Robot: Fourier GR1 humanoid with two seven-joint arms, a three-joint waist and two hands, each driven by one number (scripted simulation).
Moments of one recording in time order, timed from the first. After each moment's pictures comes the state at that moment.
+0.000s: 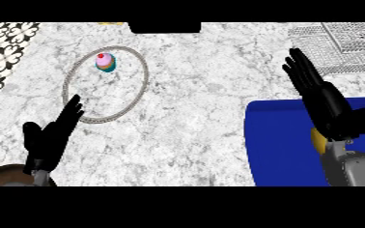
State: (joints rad) left arm 0.00 0.50 -0.25 -1.41 0.35 0.20 0.05; right arm -0.19 -0.30 0.03 -1.66 -0.20 0.07 0.13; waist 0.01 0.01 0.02
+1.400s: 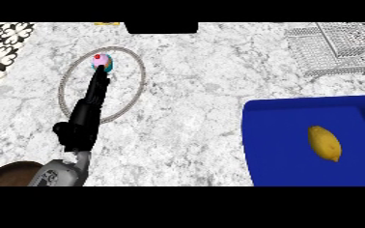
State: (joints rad) left arm -0.16 0.32 -0.33 -1.54 0.17 0.42 -0.03; right arm -0.20 -0.90 -0.48 -1.20 -0.96 1.16 0.23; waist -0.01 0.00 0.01
